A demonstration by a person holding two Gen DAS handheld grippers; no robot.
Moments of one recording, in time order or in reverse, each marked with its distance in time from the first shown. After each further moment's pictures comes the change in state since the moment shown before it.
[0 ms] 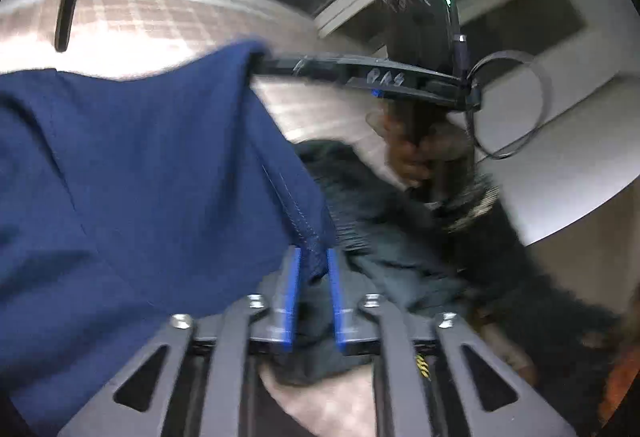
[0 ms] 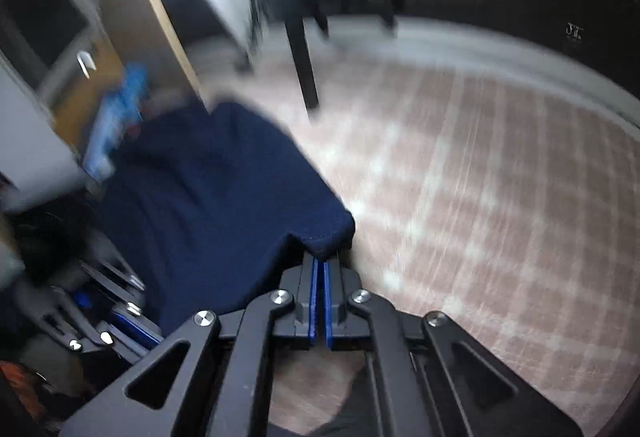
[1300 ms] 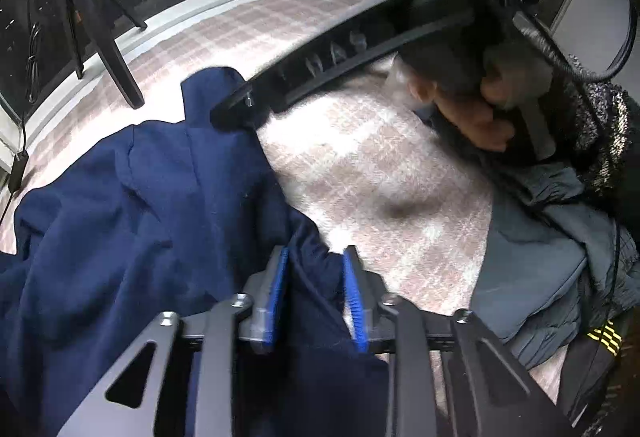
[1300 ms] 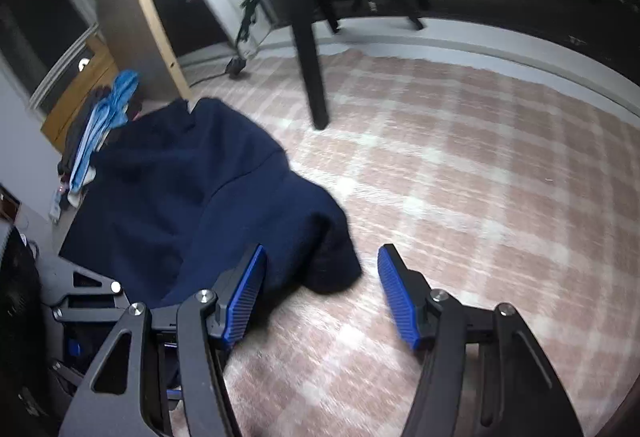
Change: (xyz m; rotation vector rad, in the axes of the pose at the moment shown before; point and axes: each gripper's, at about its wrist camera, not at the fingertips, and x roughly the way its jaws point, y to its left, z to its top) left arm 0.066 -0.020 -0.016 0.304 0.112 0.679; right arm 0.106 0.017 0.001 -0.092 0.050 -0.016
